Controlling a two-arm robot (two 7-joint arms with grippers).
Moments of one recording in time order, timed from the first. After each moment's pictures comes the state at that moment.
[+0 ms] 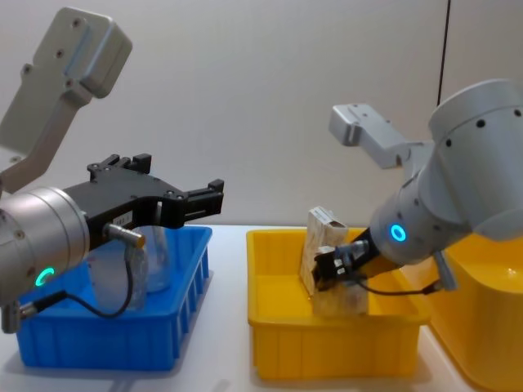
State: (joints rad) left arm -0.24 0.38 0.45 -1.63 -0.20 0.01 -0.01; right arm 0.59 0.00 -0.41 -1.17 0.17 0.83 0.02
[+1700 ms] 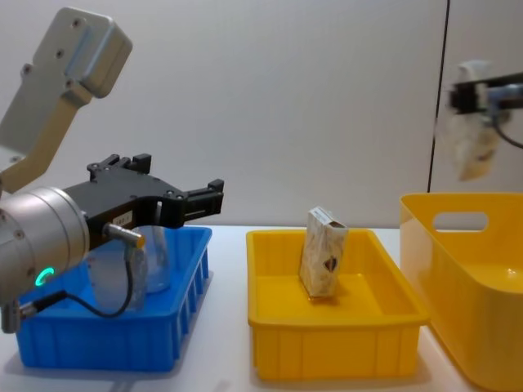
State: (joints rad) left arm -0.24 0.38 0.45 -1.63 -0.20 0.01 -0.01; right arm 0.31 0.11 -0.25 -1.77 0.05 0.60 -0.16
